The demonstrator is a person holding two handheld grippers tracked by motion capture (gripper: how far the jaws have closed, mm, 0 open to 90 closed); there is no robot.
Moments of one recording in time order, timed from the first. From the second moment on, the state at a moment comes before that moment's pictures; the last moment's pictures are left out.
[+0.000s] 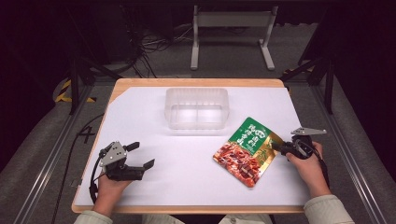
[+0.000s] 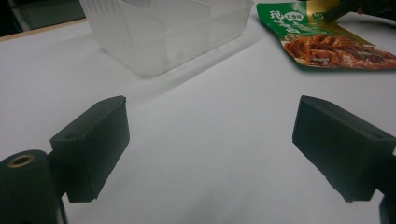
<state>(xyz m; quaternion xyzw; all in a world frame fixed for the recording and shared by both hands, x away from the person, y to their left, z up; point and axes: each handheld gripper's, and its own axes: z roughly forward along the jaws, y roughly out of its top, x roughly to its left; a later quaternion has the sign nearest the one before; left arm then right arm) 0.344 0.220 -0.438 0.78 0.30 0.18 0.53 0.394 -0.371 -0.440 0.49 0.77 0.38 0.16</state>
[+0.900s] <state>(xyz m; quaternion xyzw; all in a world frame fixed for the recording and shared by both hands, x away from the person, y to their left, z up) 0.344 0.220 -0.437 0.77 0.30 0.18 0.53 0.366 -0.371 -0.383 0.46 0.75 0.45 0.15</state>
